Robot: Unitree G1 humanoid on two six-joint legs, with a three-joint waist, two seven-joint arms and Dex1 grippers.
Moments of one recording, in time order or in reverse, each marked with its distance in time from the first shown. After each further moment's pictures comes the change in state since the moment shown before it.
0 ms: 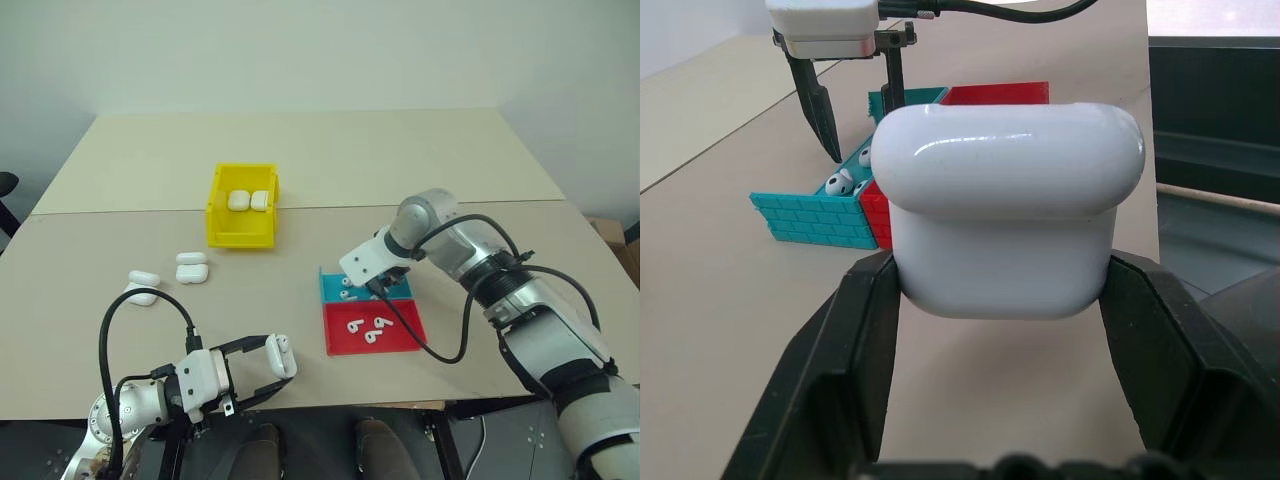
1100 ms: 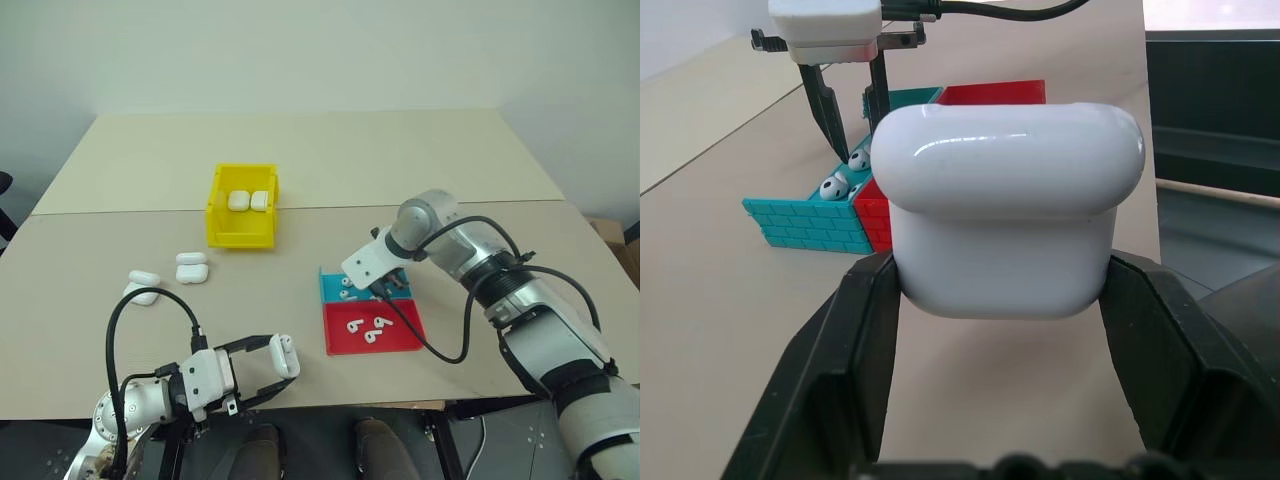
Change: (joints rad) left arm -0.017 0.000 -0.019 0.002 0.017 -0.001 0.009; right arm 0.003 0.000 -0.007 0.018 -0.027 -0.061 -0.011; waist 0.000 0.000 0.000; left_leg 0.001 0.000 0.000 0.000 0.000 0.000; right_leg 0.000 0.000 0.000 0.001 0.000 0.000
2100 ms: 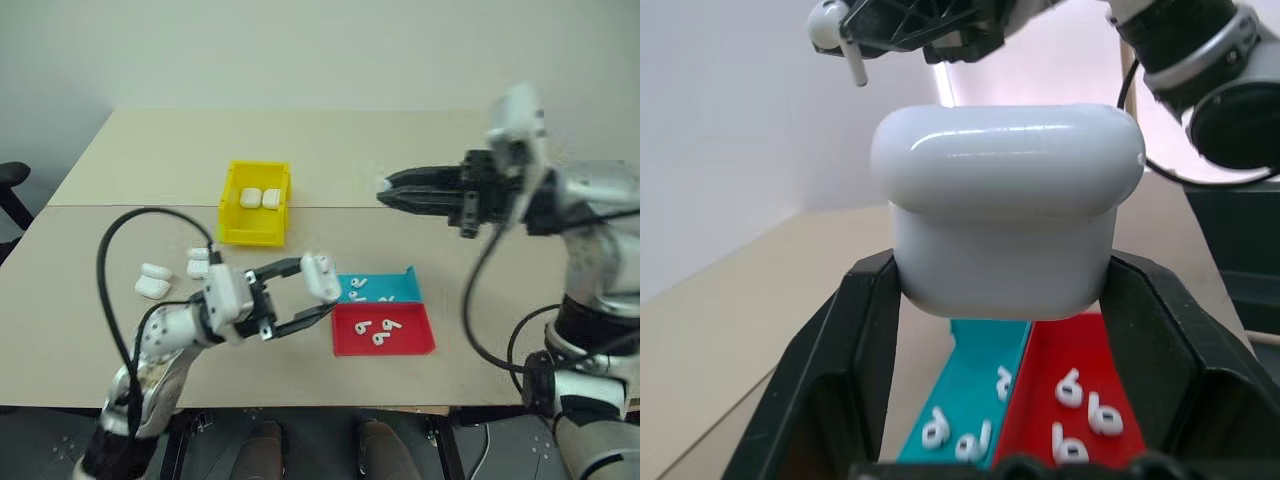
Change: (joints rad) left arm -0.503 -0.128 -0.090 -0.047 -0.207 0.262 0.085; right arm 0.287 0.009 -1.011 -0.972 0.927 1.253 -0.163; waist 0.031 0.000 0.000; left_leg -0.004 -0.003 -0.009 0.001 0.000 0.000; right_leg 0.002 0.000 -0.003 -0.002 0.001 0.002
